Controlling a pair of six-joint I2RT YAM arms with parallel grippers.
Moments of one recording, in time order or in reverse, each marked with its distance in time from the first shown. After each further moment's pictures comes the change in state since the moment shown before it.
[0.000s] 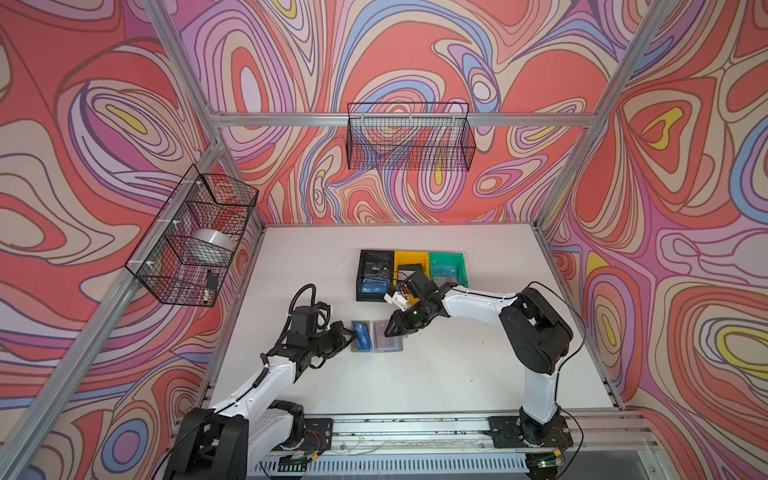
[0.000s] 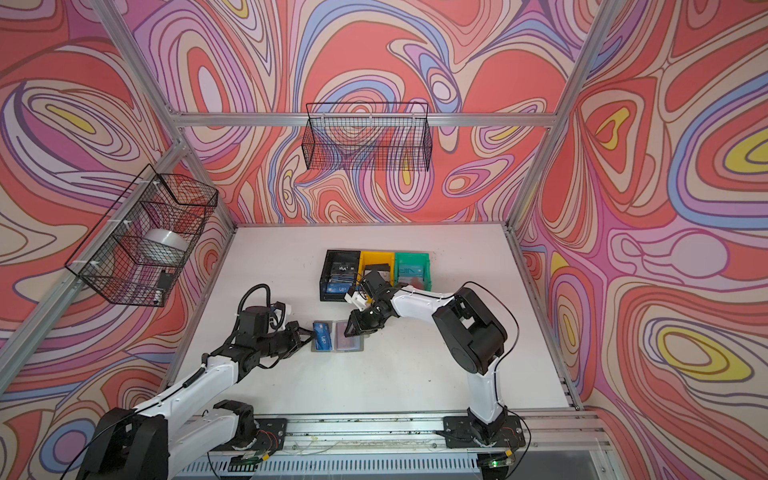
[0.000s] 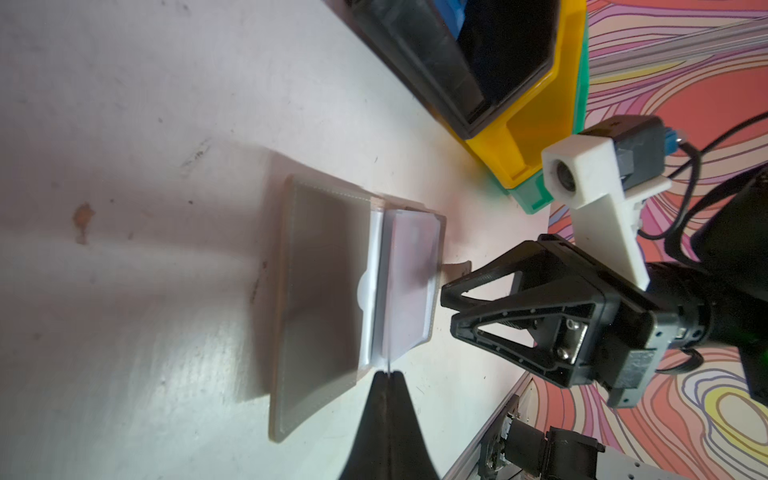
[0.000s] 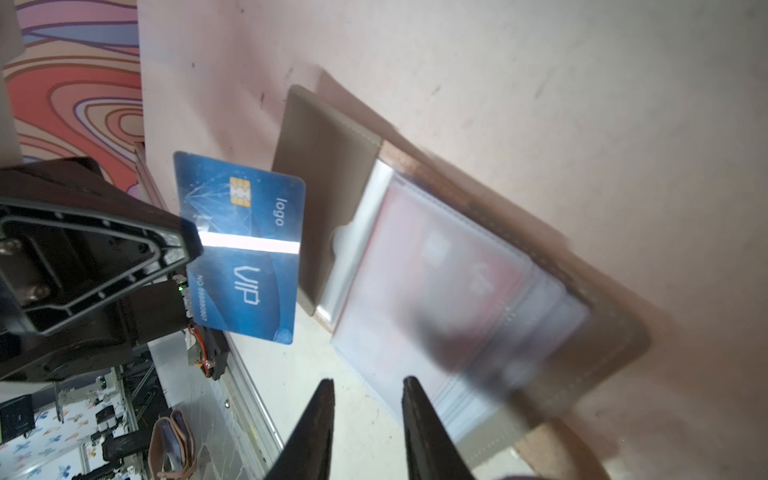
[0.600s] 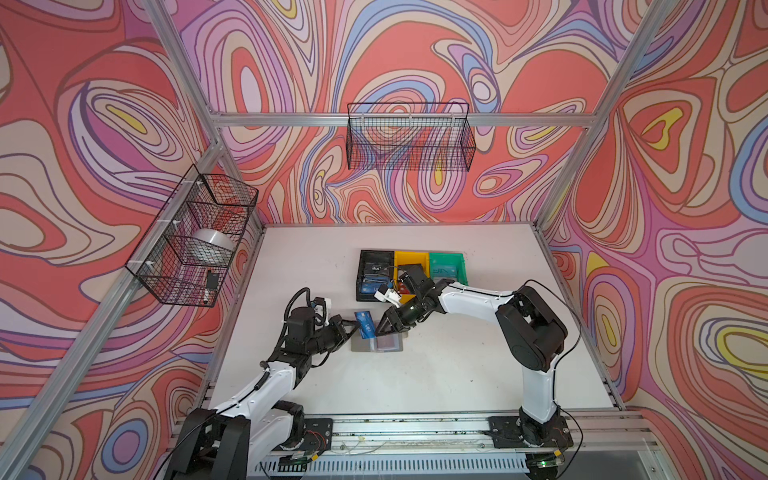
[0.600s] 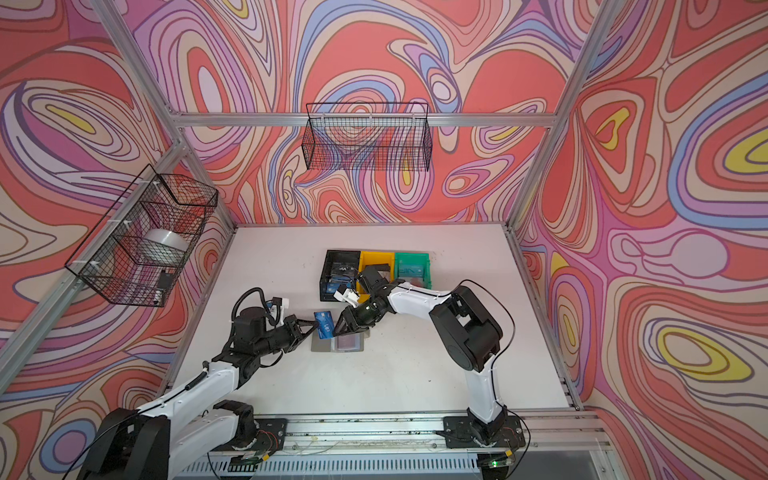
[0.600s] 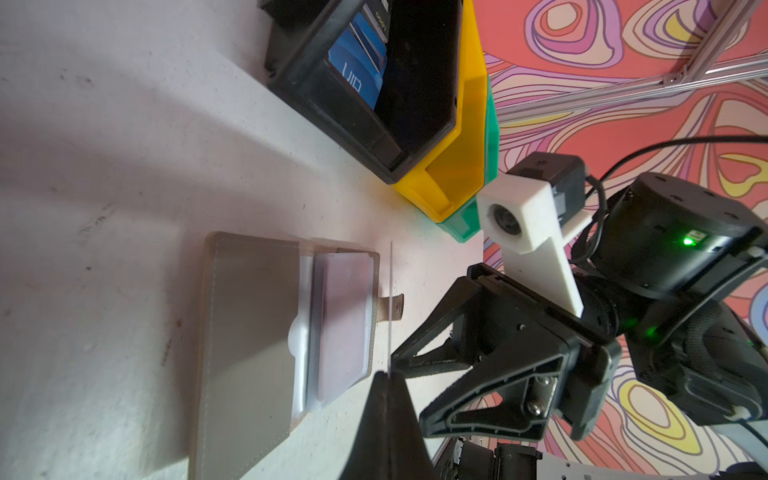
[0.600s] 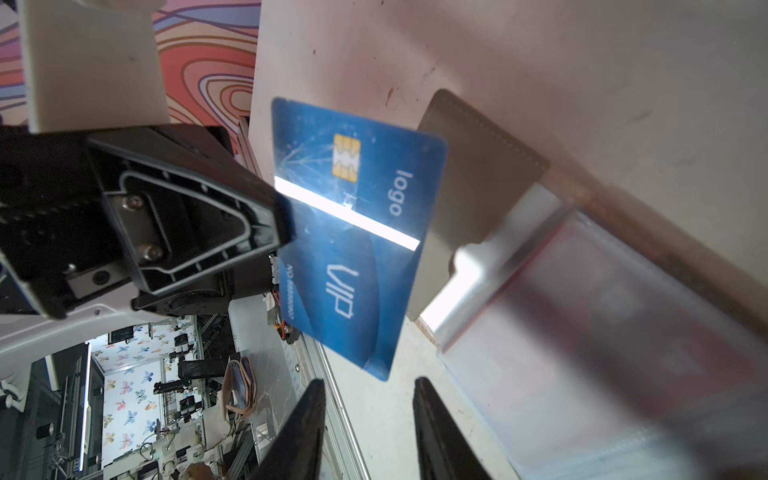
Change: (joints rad) left arm 0.003 0.021 -0.080 0.327 0.035 -0.166; right arm 0.000 0.037 0.049 0.048 -0.229 -0.006
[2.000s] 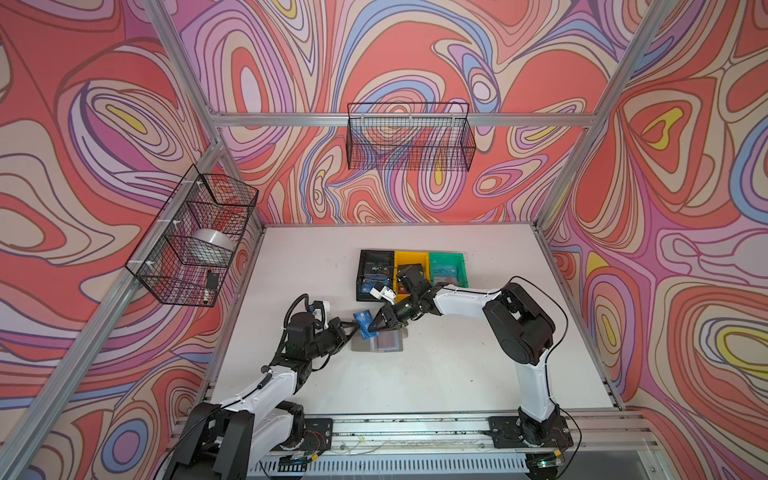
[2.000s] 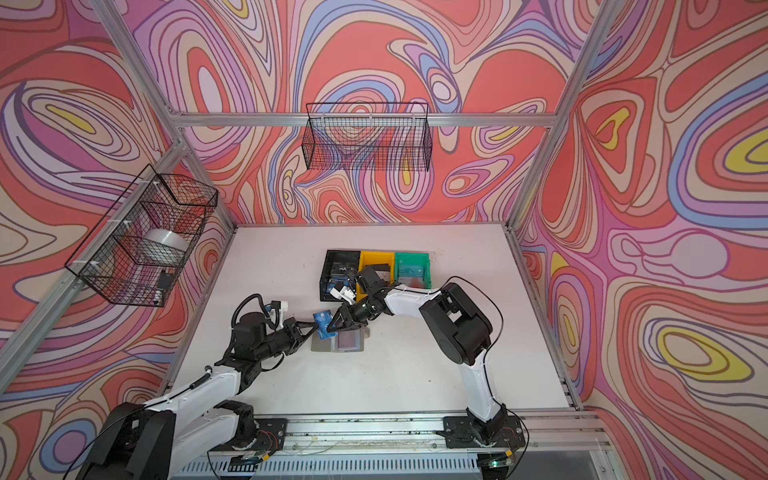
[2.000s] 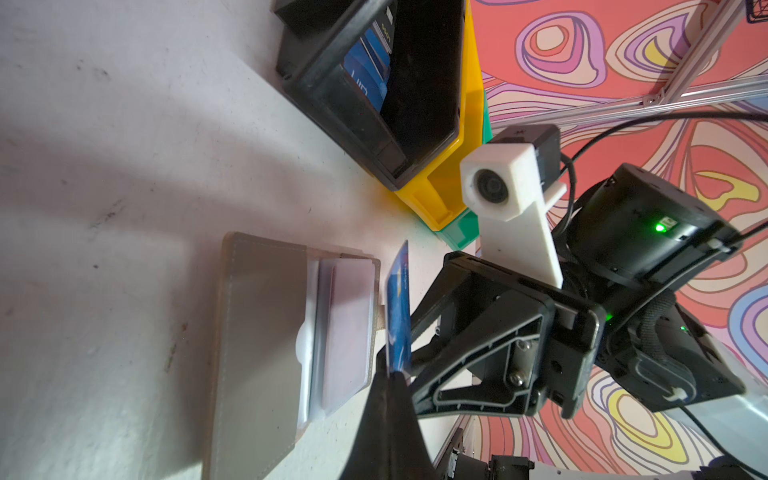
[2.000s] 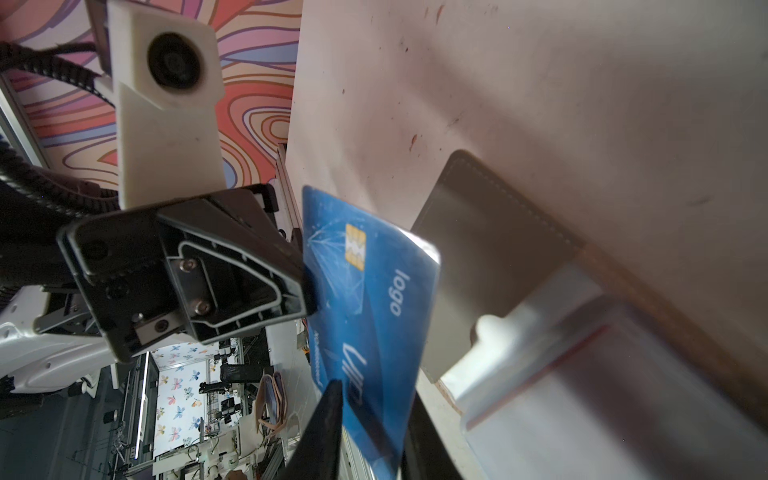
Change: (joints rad) left arm -0.009 0.016 -0.065 0.122 -0.019 -0.048; right arm -0.001 0.088 0.010 0.212 -0.085 0.158
